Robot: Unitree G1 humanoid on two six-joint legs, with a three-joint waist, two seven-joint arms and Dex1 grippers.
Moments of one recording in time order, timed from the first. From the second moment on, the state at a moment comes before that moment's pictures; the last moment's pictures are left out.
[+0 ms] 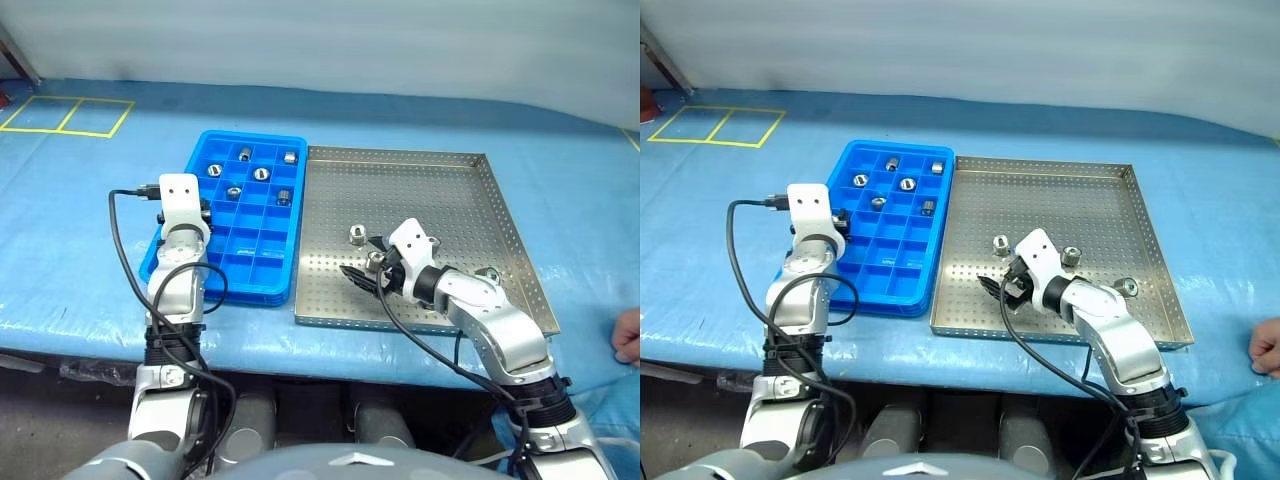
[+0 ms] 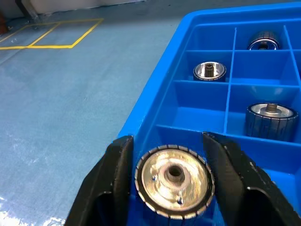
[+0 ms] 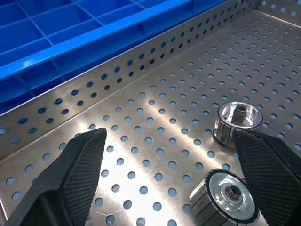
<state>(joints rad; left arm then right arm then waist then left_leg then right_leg) -0.45 0.13 0.19 0.01 0.06 0.65 0.17 -0.18 -0.46 0.15 -0.32 0.27 0.63 0.56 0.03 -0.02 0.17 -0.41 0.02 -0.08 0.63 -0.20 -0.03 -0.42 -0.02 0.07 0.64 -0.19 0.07</state>
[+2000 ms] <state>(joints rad) -0.64 -0.01 -0.21 0.53 -0.01 0.34 -0.39 -0.02 -0.47 0.09 -0.48 0.24 0.64 0.44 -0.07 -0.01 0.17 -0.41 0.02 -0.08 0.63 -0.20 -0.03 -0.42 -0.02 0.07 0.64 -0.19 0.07</state>
